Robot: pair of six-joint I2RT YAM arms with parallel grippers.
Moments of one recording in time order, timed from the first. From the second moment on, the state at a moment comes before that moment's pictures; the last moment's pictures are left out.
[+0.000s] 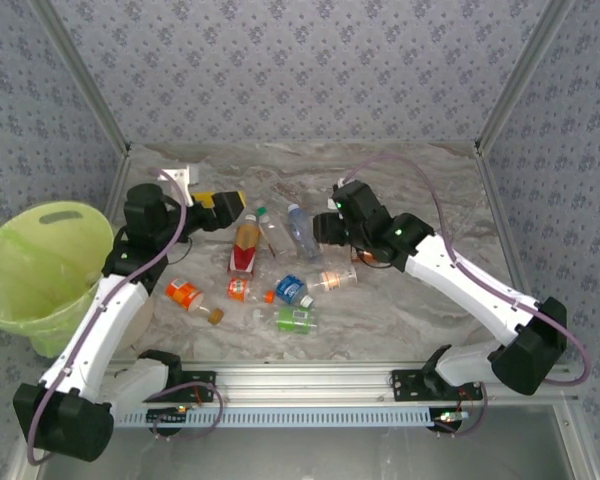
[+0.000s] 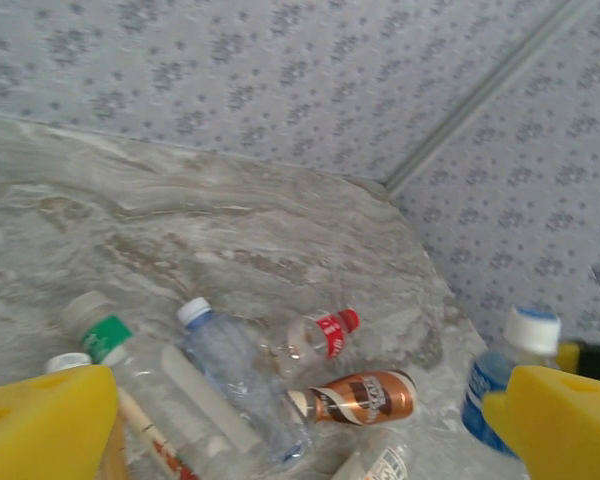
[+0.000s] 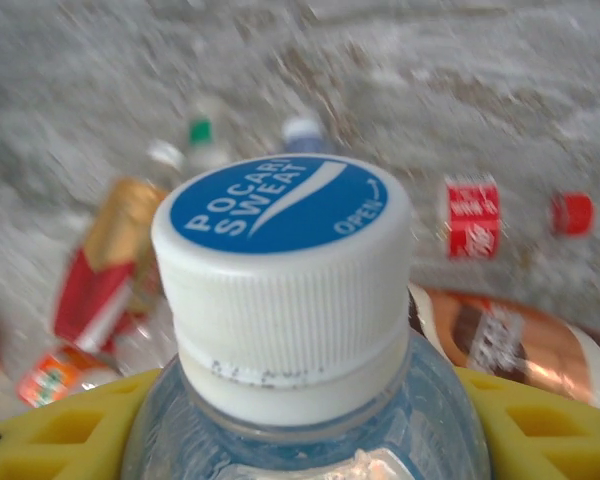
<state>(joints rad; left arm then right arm) -0.26 0.99 0.90 -0.16 0.46 -0.50 0.75 1.33 1.26 -0.65 0.18 0.51</state>
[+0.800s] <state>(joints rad) -0.48 1.31 1.05 0.14 0.89 -0.39 0.63 1.39 1.30 -0.02 -0.34 0.60</state>
